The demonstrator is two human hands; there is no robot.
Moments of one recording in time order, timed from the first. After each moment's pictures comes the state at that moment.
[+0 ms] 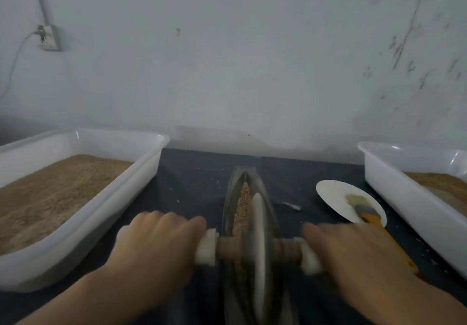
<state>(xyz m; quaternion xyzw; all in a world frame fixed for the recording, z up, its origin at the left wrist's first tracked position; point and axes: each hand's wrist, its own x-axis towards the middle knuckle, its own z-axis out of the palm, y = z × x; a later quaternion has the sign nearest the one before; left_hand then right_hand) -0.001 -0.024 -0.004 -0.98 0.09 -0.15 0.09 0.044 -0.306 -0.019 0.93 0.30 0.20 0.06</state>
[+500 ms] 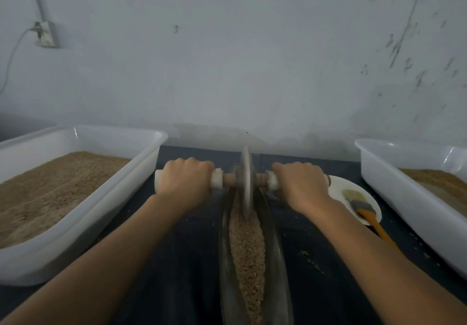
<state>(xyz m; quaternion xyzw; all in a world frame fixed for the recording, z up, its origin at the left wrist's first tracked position) 0.101 -0.036 0.007 -0.98 0.02 -0.20 0.09 0.129 -0.258 0.013 0.96 0.17 0.19 0.10</state>
